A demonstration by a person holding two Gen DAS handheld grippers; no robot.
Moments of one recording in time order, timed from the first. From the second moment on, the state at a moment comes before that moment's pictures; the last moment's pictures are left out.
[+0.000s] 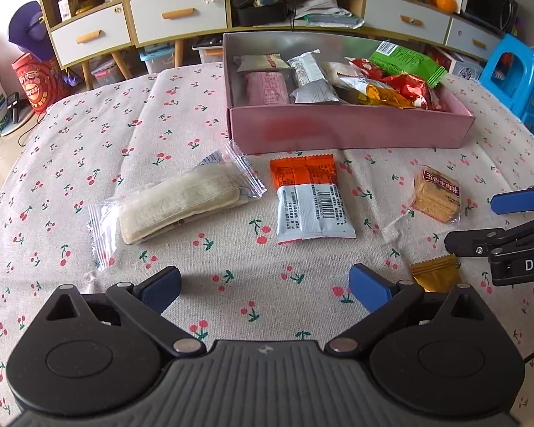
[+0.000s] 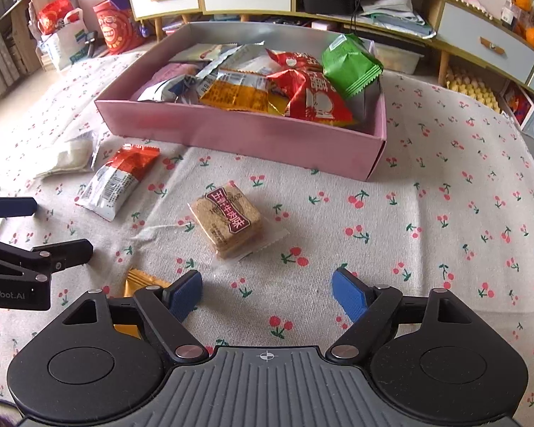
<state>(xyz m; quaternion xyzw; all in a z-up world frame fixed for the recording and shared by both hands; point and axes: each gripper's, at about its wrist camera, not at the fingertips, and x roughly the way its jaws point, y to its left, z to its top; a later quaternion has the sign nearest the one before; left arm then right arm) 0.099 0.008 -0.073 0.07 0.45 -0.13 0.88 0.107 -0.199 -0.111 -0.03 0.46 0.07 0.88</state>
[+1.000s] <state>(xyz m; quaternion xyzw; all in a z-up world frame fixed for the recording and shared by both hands) 0.114 -0.021 -0.068 0.06 0.40 -0.15 0.90 0.131 -0.196 -0.110 -0.03 0.42 0.09 0.90</state>
